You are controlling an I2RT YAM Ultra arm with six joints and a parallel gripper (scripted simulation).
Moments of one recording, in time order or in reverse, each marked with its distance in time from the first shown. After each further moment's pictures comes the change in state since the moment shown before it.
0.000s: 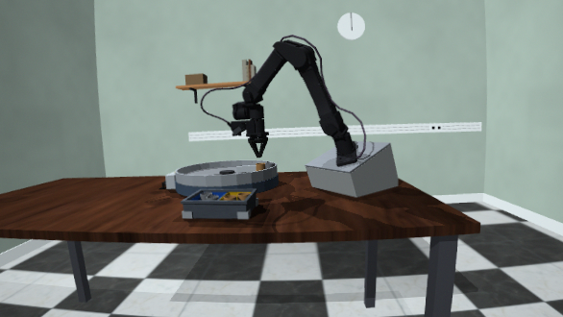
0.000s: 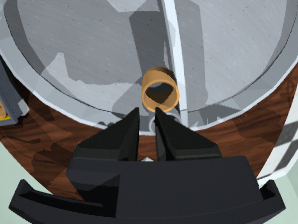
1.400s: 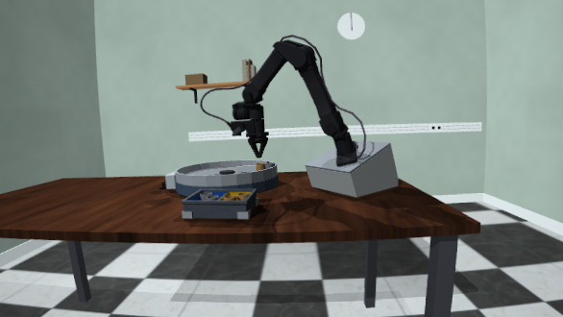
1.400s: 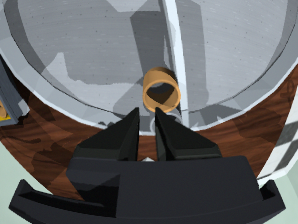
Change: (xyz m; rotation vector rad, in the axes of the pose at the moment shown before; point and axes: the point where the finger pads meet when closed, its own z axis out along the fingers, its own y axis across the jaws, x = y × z) arm 0.000 0.001 0.000 -0.001 0.001 0.001
